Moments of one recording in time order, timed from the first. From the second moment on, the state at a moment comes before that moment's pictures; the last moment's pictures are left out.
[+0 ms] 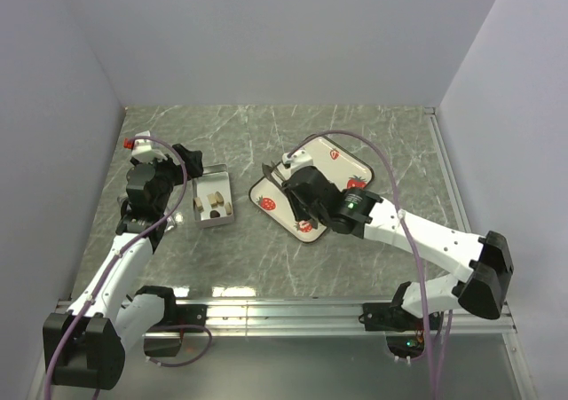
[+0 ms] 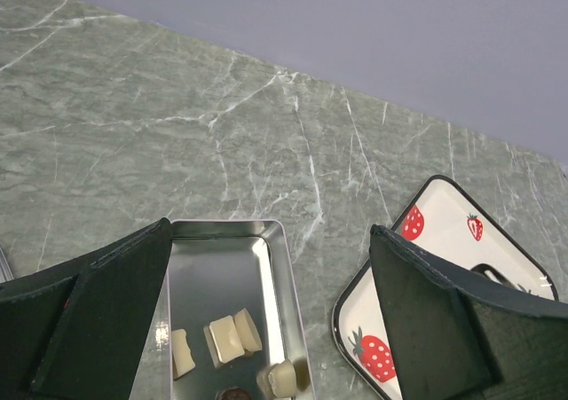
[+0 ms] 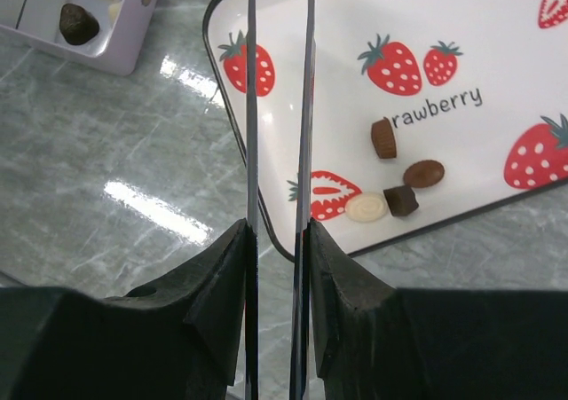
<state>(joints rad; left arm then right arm) -0.09 0.94 0.59 0.26 -0.02 -0.41 0.98 1.32 1.16 -0.58 0.39 0.32</state>
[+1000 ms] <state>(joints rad) -0.10 0.95 0.59 0.26 -0.02 -0.41 1.13 1.74 1.51 -0.54 0.22 0.19</state>
